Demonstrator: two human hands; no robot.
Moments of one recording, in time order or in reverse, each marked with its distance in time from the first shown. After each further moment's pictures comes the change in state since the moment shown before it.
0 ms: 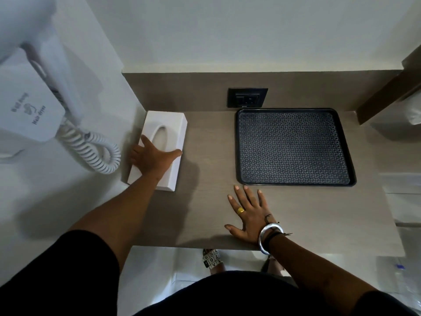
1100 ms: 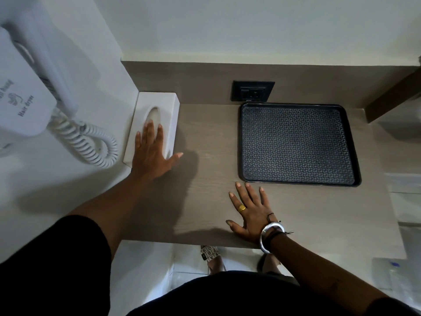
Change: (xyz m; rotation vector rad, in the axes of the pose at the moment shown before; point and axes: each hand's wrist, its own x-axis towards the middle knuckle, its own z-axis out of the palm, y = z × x) left_hand 0.016 -0.040 0.009 0.371 0.033 0.661; right_hand 0.002 0.003 0.007 0.015 -0.023 0.009
